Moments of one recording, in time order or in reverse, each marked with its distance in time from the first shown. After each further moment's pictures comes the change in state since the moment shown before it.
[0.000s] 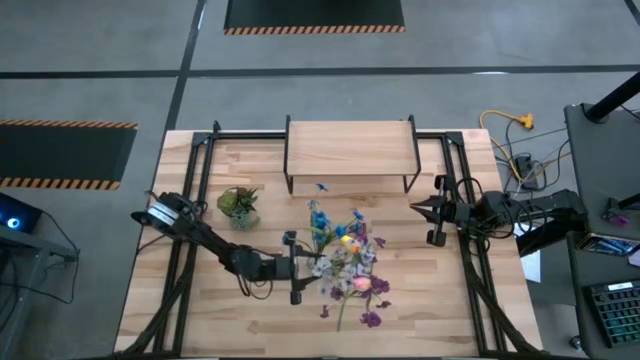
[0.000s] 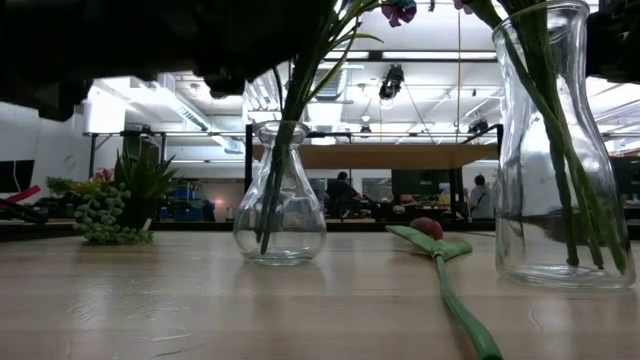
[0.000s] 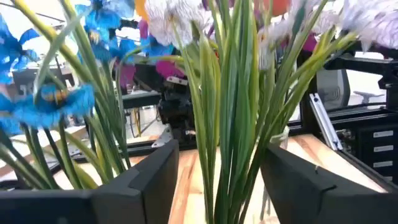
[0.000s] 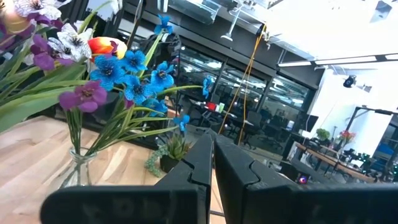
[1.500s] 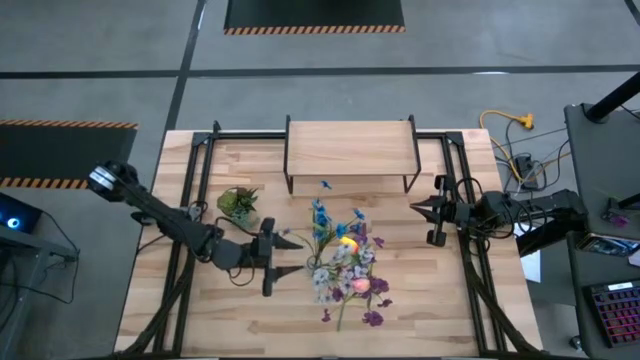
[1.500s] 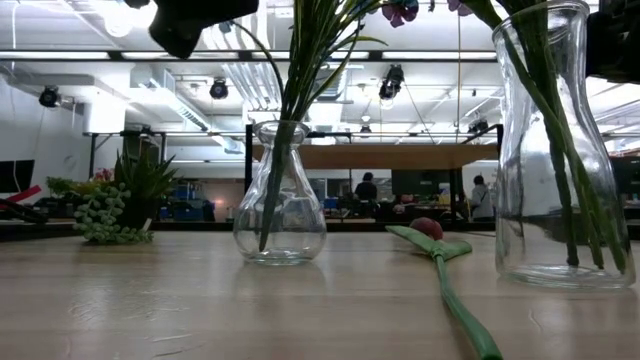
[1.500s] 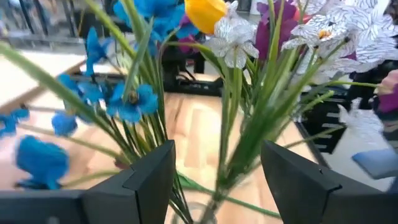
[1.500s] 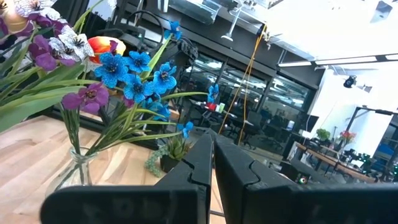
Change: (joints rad) left arm -0.044 -0.617 -0.001 -1.008 -0.001 -0.457; right arm 0.000 0.000 0.000 0.000 0.000 0.000
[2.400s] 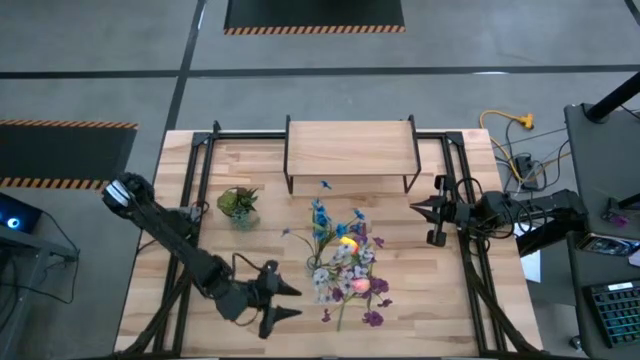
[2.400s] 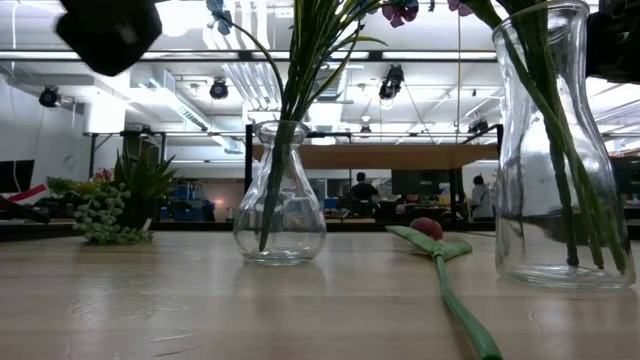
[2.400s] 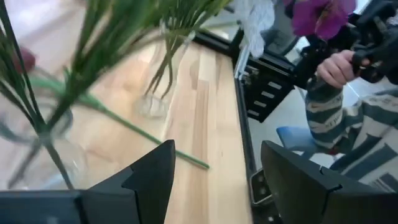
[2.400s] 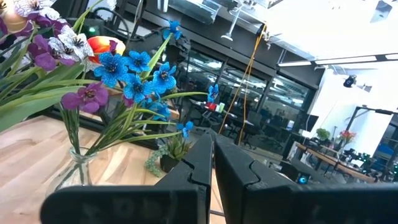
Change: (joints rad) left arm -0.211 0.250 0.171 -0.130 -0.018 -0.494; right arm 0.000 0.000 0.000 -0.001 0.000 0.000
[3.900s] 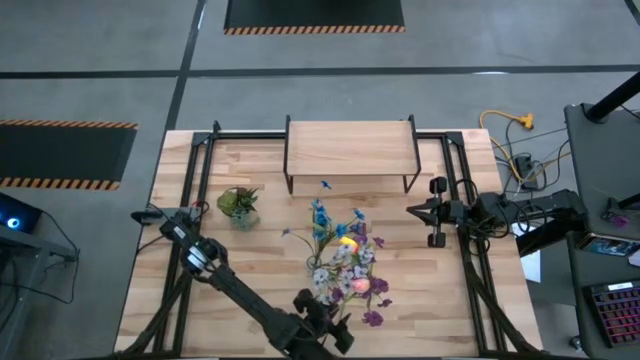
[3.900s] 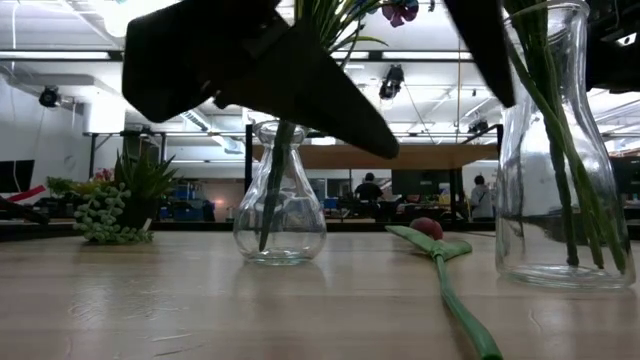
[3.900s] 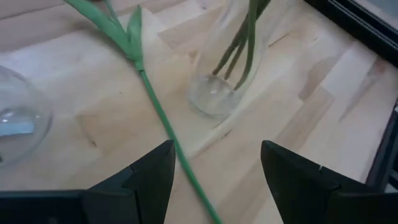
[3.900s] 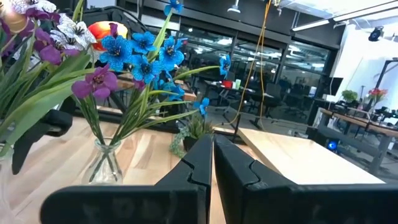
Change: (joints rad) left arm 0.068 0.827 1.156 -1.049 -0.249 -0.688; right arm 0.000 0.000 0.000 -0.094 -0.001 0.192
